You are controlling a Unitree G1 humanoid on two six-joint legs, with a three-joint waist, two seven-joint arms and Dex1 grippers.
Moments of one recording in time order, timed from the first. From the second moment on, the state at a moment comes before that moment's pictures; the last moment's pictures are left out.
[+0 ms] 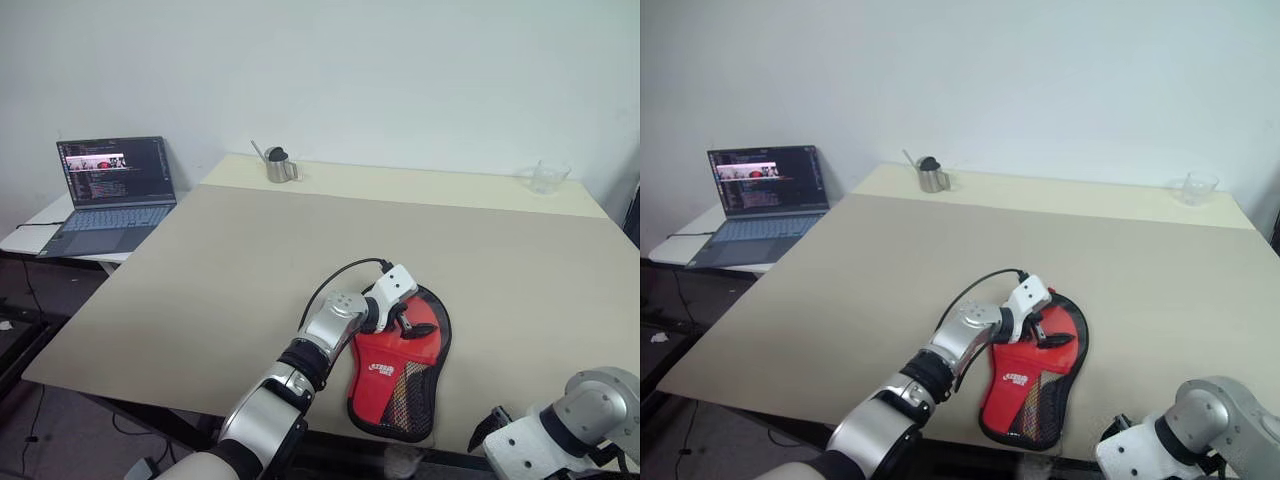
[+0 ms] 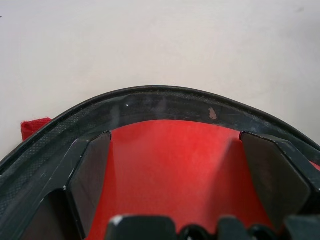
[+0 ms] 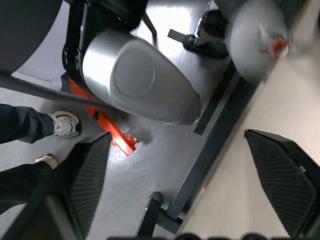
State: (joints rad) left arm -0.86 -0.06 -0.30 0.84 0.06 0.12 -0.81; right arm 0.07 -1.27 0.25 -0.60 -0.02 0.22 1.35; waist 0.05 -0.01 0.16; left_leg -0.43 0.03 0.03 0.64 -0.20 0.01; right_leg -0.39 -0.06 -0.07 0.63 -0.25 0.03
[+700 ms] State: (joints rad) left arm -0.96 0.42 -0.12 0.45 -0.17 0.33 -1.21; right arm -0.45 -1.17 0.03 0.09 0.16 0.17 1.39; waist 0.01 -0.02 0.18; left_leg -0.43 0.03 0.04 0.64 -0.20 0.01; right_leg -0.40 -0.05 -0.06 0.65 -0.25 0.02
